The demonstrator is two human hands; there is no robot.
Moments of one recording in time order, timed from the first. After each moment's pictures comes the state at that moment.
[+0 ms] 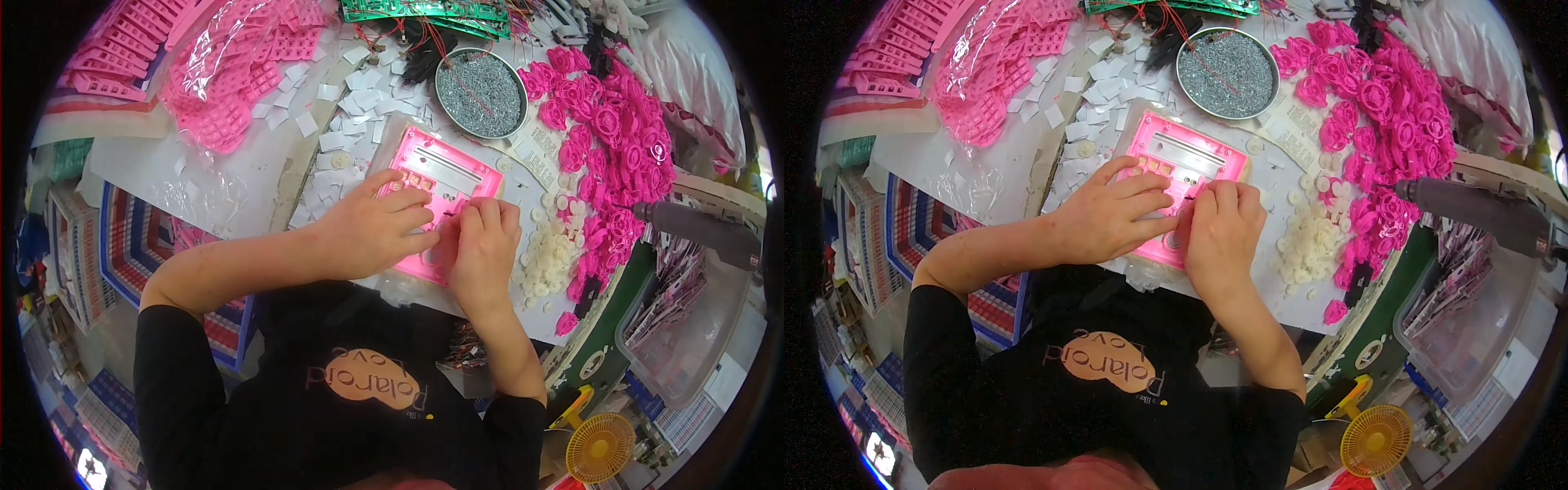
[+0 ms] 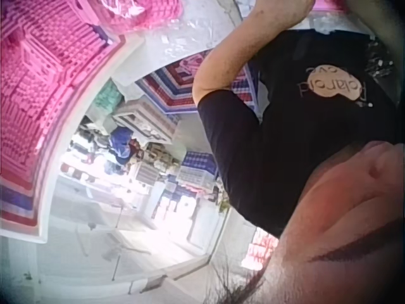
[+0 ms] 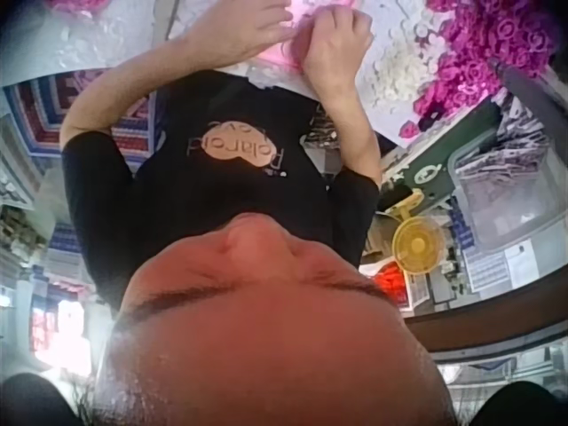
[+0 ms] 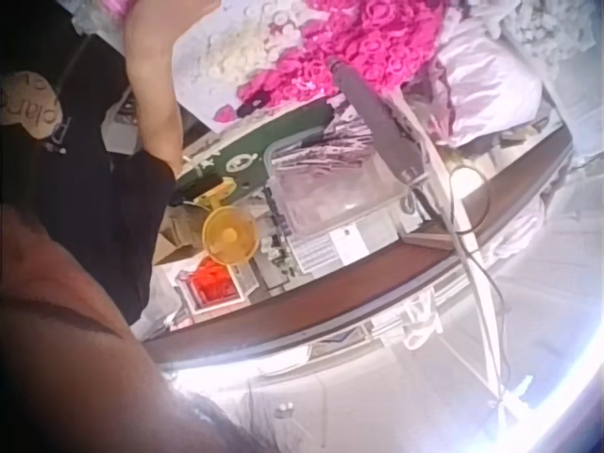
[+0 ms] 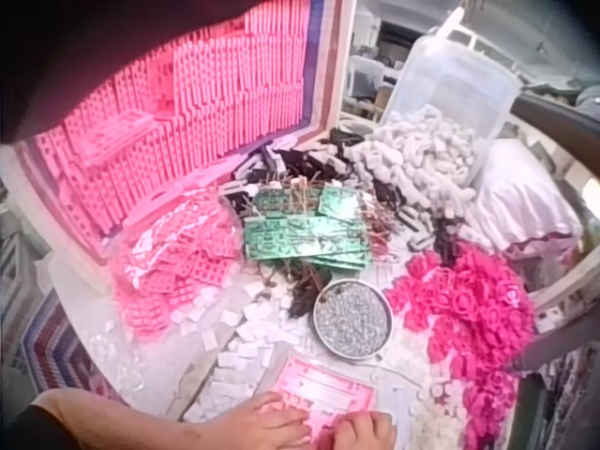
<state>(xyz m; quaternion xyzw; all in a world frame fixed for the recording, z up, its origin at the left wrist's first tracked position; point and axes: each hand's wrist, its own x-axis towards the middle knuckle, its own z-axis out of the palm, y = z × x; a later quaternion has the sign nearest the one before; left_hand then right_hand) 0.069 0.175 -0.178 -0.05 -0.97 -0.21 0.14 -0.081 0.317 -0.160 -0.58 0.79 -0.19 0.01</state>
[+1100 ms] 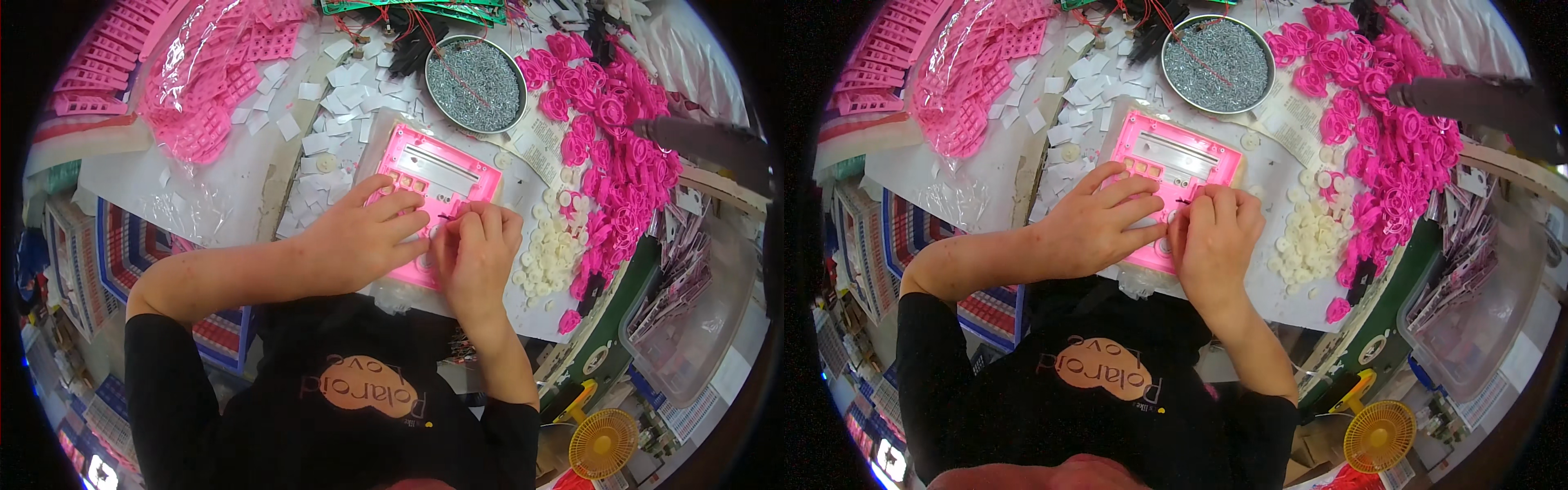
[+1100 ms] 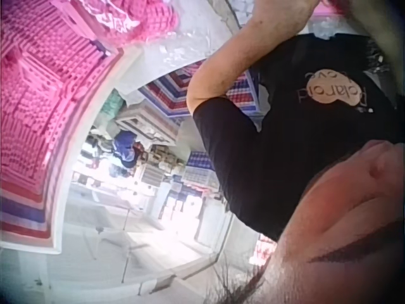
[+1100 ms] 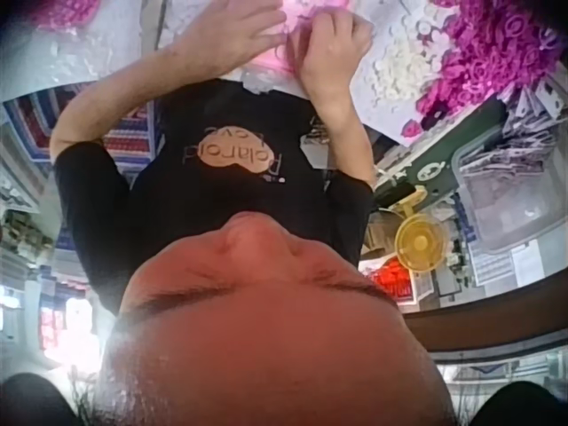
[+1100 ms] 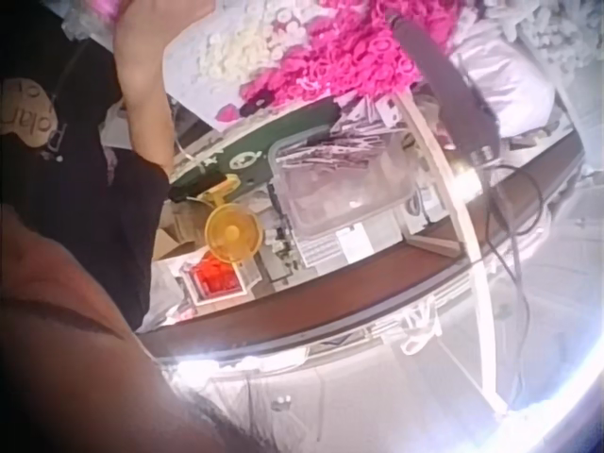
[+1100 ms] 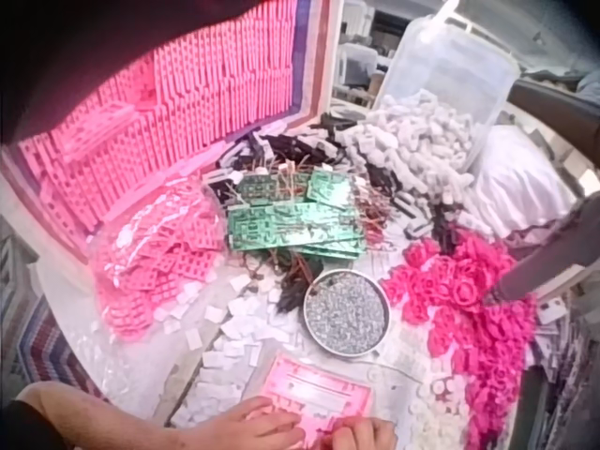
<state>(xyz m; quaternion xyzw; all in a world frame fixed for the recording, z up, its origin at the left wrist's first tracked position) 0.069 0.172 -0.167 -0.06 -0.97 -0.22 0.08 -0.079 0.321 -0.168 -0.55 0.80 -0.24 0.01</state>
